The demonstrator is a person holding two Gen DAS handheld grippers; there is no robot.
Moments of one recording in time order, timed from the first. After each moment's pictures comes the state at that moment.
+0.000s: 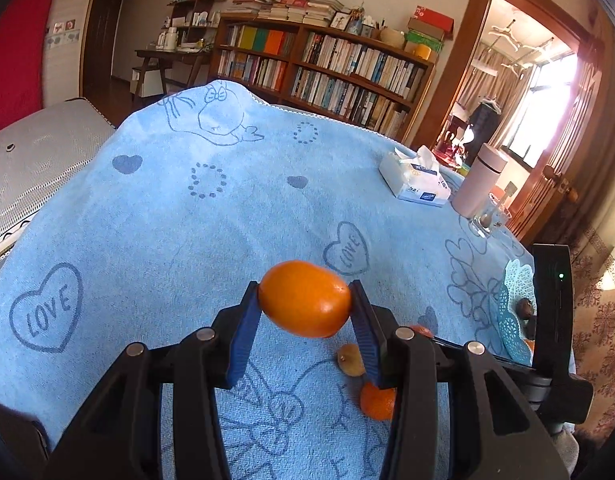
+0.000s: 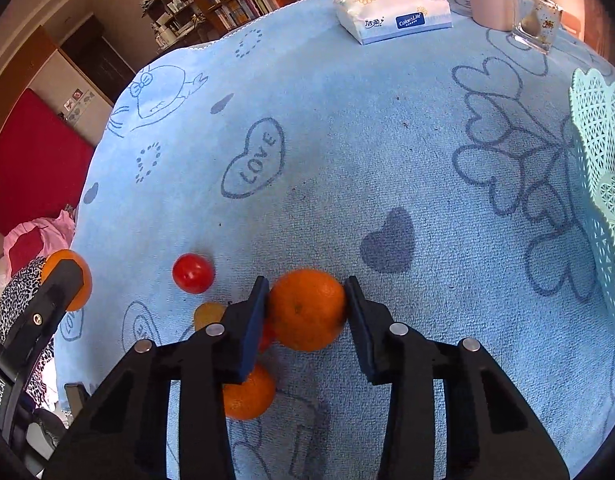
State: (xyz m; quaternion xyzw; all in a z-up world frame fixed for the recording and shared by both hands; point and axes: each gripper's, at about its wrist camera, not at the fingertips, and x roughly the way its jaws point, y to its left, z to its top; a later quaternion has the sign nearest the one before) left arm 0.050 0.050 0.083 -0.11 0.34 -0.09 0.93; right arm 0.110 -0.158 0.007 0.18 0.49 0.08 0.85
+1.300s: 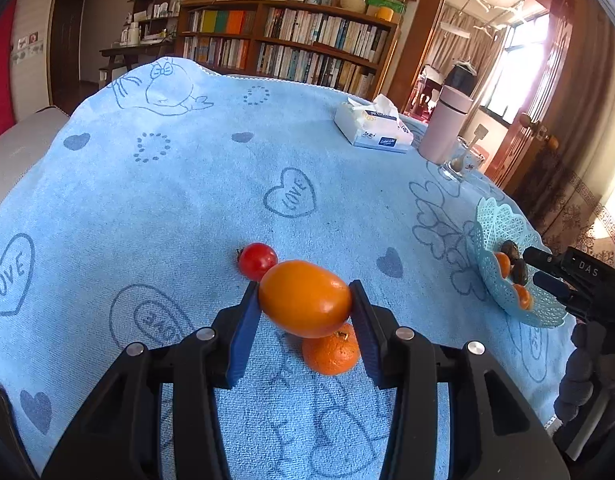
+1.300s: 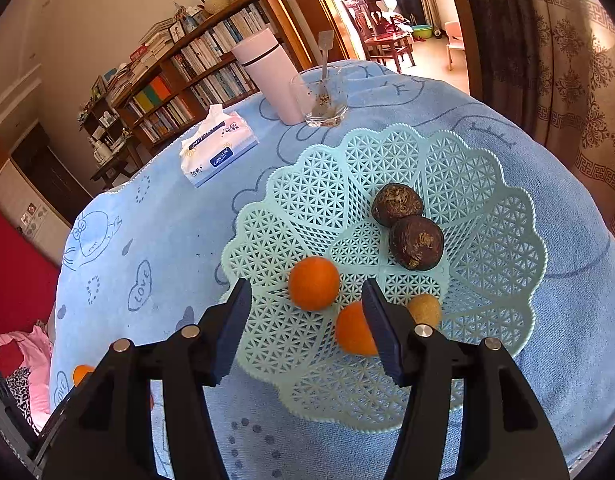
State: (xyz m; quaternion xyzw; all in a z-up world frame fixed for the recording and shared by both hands) left arm 0.031 -0.005 0.059 -0.06 0.38 -0.14 0.91; right arm 0.025 -0.331 0.050 0.25 0.36 -0.08 0.89
